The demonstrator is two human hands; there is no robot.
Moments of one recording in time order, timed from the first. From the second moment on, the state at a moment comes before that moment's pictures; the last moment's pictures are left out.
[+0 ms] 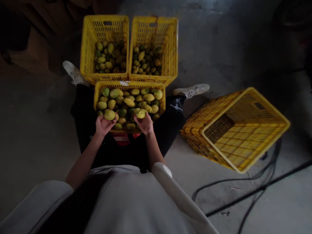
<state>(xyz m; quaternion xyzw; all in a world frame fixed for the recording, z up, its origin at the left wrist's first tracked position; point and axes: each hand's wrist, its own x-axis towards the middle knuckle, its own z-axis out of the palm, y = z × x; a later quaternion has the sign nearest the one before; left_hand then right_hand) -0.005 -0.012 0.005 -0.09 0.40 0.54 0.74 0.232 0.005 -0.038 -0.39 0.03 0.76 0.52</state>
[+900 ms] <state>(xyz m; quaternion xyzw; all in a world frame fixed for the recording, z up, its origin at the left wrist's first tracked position) 0.000 -0.007 0.001 -0.09 0.47 0.55 0.69 0.234 0.008 -0.043 -0.41 0.01 0.73 0.55</state>
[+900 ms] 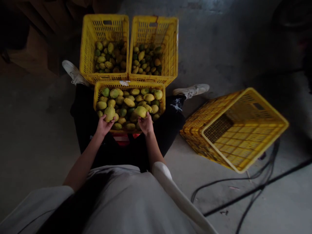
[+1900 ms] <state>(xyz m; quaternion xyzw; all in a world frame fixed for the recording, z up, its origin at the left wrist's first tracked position) -0.004 -0.008 0.000 -0.11 0.46 0.56 0.68 0.232 0.006 -0.041 -0.41 0.03 0.78 0.48</state>
